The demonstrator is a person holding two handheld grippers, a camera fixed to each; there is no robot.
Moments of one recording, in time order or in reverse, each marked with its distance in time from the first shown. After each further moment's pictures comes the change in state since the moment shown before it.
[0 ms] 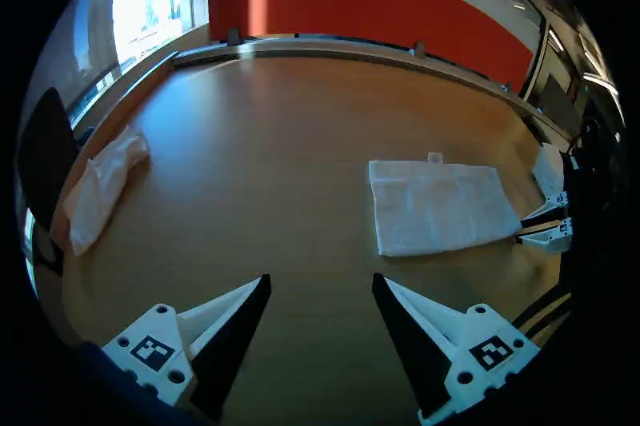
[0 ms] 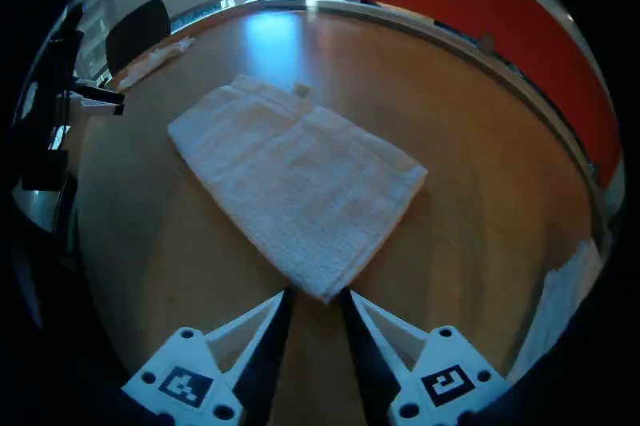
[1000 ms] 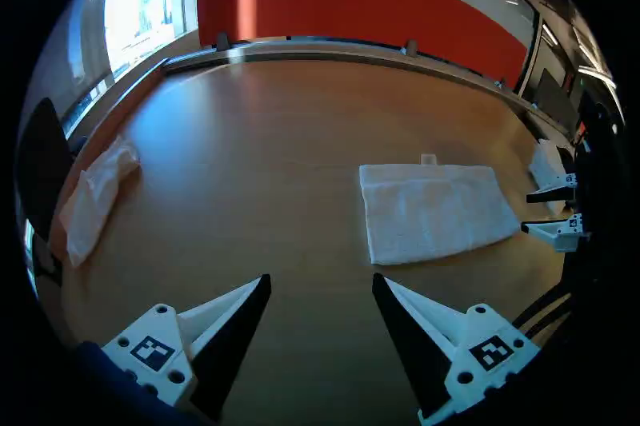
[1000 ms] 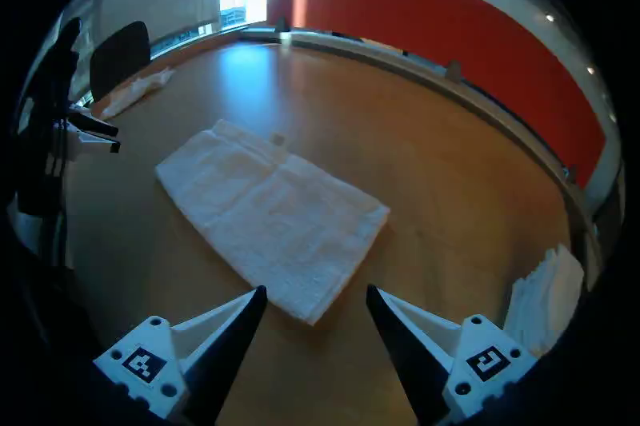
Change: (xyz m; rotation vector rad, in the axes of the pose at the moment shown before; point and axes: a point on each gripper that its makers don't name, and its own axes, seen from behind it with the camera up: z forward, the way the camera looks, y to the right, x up) left arm 0.007 0.009 0.008 -0.014 0.008 0.028; right arm 0.031 0.010 -0.015 -0.124 0.122 0.035
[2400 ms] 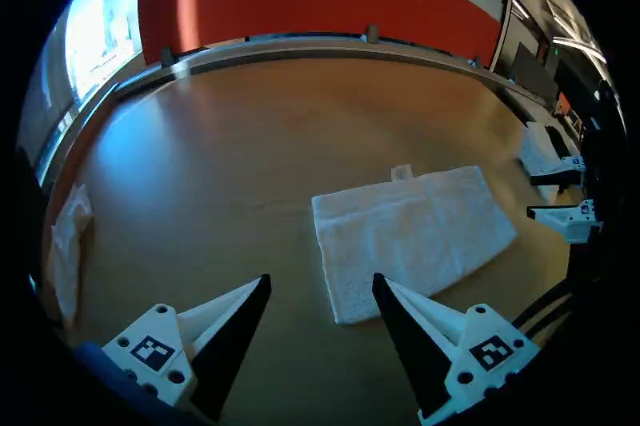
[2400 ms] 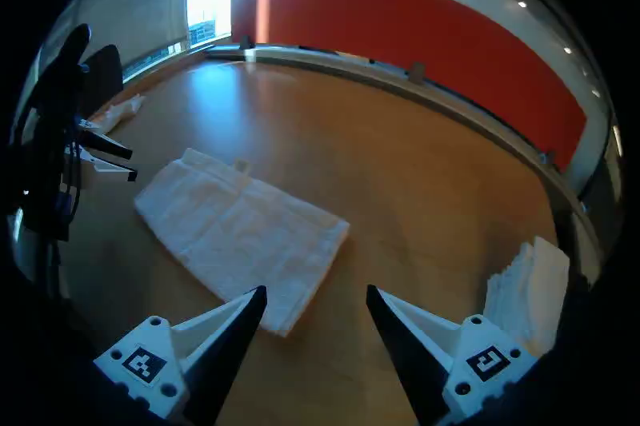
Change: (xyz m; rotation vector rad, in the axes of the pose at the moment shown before) left arm 0.042 0.051 0.065 -0.108 -0.025 0.130; right arm 0.019 0.028 -0.016 -0.101 0.048 0.102
